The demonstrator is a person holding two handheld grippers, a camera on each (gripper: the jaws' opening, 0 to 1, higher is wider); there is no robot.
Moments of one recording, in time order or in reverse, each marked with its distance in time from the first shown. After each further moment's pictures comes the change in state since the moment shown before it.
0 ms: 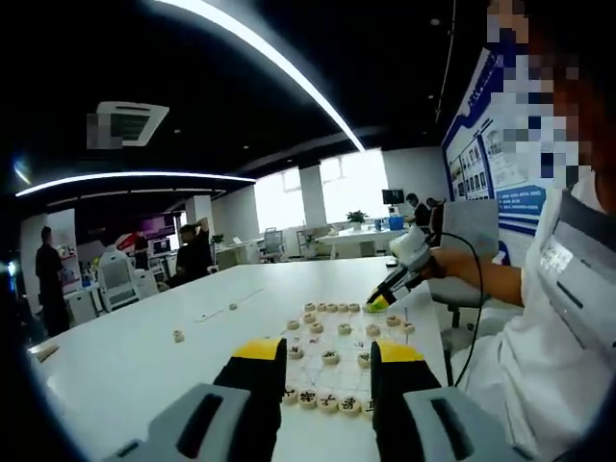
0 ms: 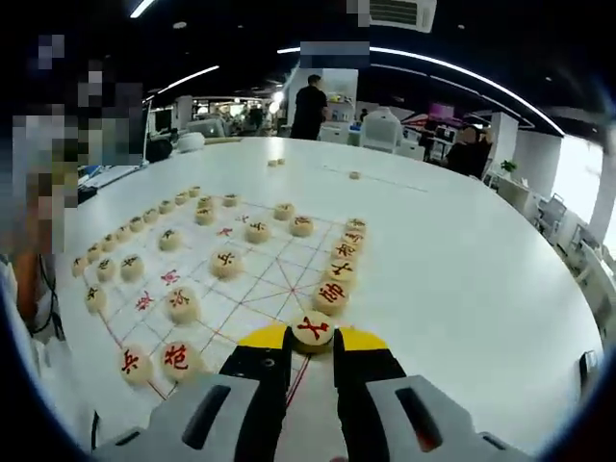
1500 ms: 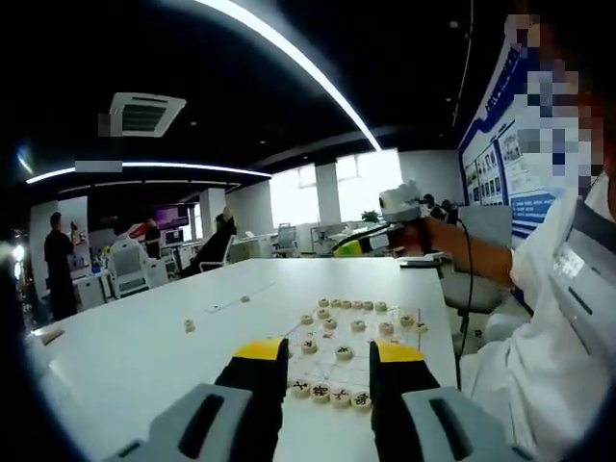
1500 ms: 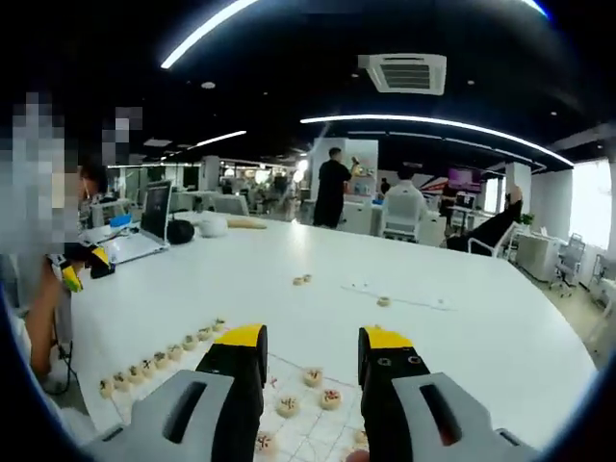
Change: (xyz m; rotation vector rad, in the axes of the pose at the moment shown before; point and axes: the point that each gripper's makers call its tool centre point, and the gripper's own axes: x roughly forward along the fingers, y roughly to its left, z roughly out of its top) left arm -0.005 0.018 -0.004 -0.053 0.008 0.062; right arm 0.021 0.032 0.191 -0.031 -0.315 0.119
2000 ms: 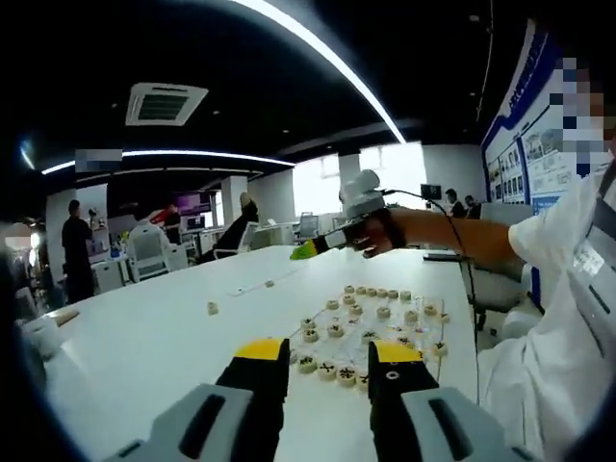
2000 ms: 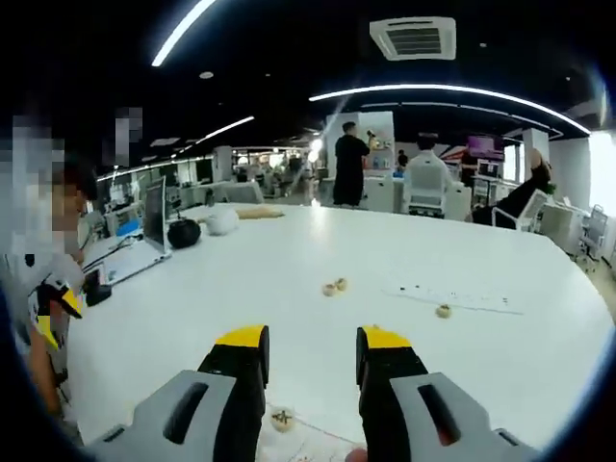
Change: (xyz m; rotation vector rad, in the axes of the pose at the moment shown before) left arm -0.010 0.029 -0.015 -0.044 0.040 0.092; right arm 0.141 0.025 0.010 0.089 0.090 0.084
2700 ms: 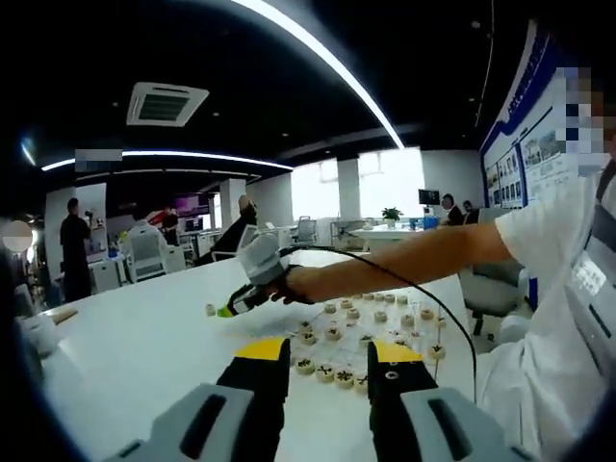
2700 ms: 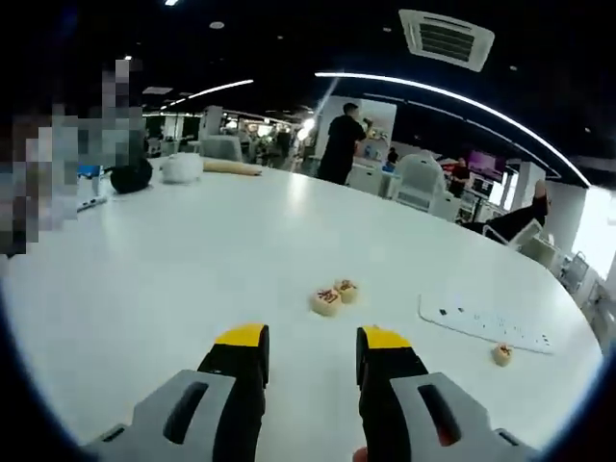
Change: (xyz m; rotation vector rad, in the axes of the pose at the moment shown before) left arm 0.000 -0.002 0.002 -0.008 -0.015 -0.008; right arm 0.184 -0.021 -0.039 -0.137 0.085 -0.160
